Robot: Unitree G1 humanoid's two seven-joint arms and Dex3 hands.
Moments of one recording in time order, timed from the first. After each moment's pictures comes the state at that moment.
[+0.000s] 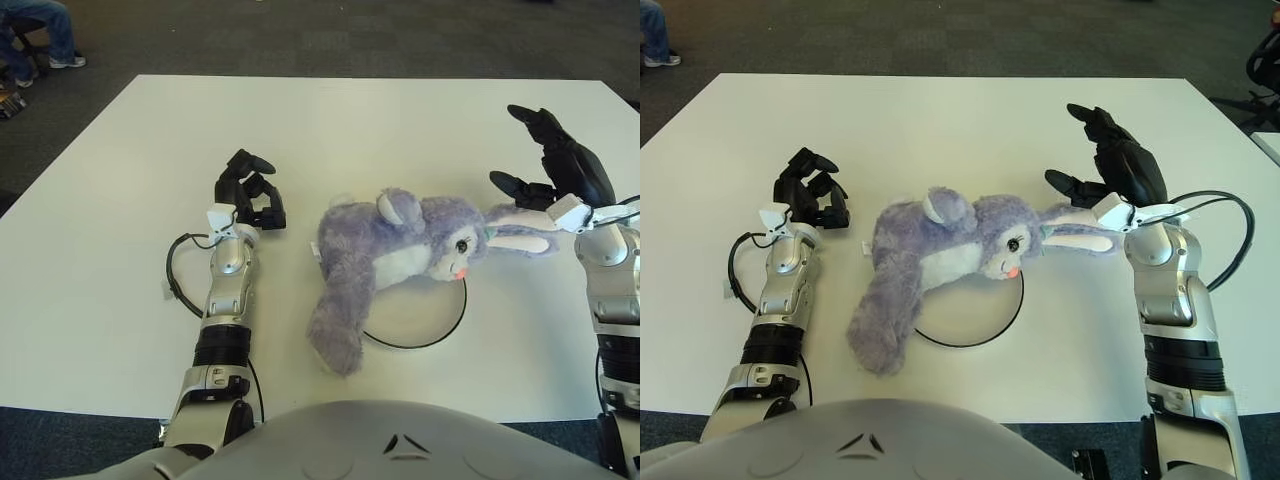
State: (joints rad) left arm -0.18 -0.06 0.12 0.21 -0.03 -0.26 0.12; right arm -0.12 -0.54 -0.18 -0.14 -0.46 -0.05 0.12
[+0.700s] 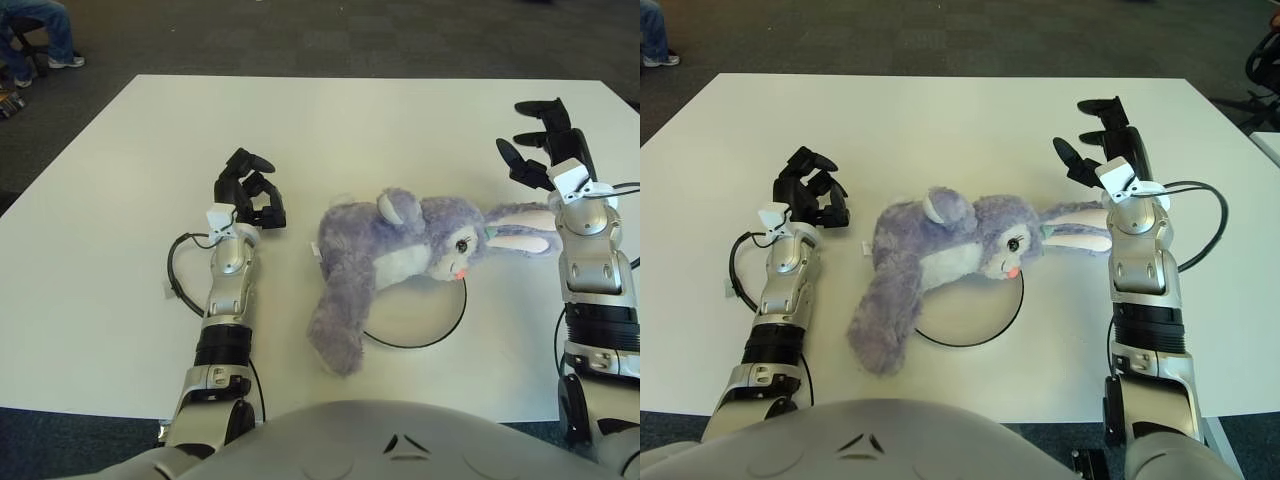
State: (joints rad) left arm -0.18 -0.06 0.12 0.21 -0.03 -0.27 0.12; right arm -0.34 -0.44 -0.23 0.15 -0.24 0.11 0.08
